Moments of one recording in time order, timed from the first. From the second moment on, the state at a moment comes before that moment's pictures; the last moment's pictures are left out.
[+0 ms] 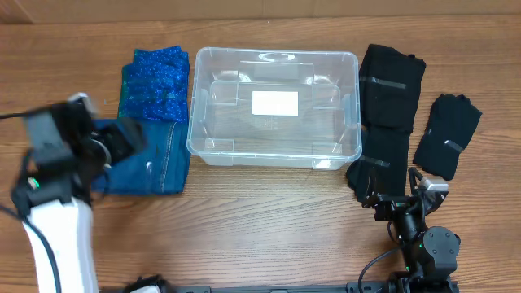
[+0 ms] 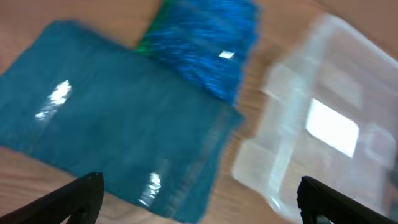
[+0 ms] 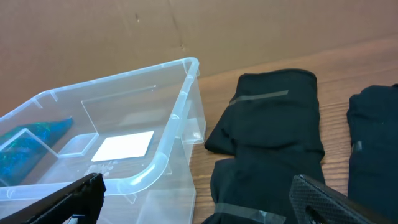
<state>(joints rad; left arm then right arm) 0.31 1.18 1.17 -0.92 0.20 -0.27 0.01 0.02 0.08 -0.21 -0.10 0.25</state>
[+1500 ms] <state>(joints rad) 0.70 1.98 1.31 -0.71 0.56 -0.08 0.01 0.02 0.08 -0.21 -0.10 0.25</state>
